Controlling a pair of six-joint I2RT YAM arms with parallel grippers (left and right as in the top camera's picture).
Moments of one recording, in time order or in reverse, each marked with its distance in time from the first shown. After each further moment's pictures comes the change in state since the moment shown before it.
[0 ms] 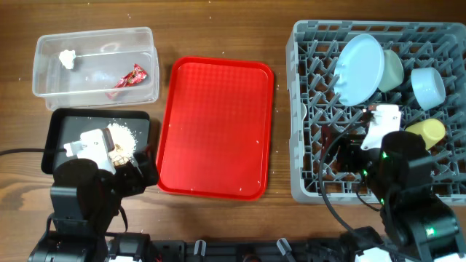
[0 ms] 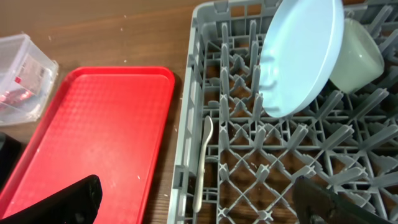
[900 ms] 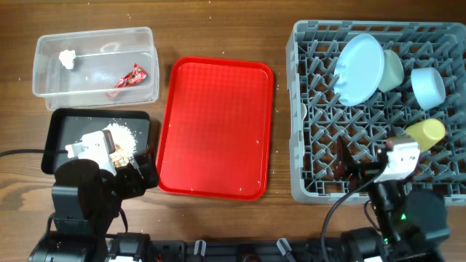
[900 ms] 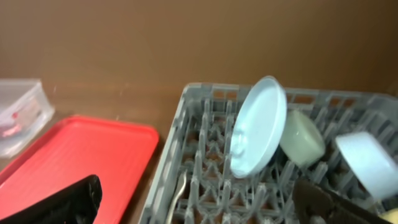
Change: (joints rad) left arm 0.000 0.000 -0.001 -0.025 0.000 0.000; right arm -0.073 -0.461 -0.295 0.262 0.013 -0.230
